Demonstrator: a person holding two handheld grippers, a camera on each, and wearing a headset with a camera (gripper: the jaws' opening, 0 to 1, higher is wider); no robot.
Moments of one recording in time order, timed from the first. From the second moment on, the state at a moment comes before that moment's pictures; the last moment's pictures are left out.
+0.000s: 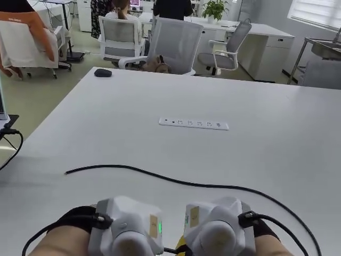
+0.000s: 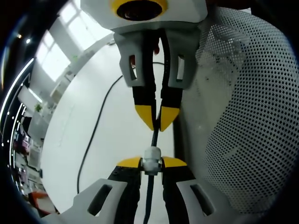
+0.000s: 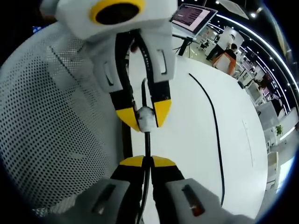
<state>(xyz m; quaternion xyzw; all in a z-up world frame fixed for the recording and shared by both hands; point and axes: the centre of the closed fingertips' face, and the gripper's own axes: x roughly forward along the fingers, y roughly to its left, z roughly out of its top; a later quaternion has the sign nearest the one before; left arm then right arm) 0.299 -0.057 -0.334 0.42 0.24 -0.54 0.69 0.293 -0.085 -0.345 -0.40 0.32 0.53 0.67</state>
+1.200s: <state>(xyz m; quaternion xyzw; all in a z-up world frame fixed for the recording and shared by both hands) 0.309 -0.054 -0.326 0.41 0.24 -0.52 0.71 0.300 -0.096 -0.349 -0.40 0.34 0.51 0.68</state>
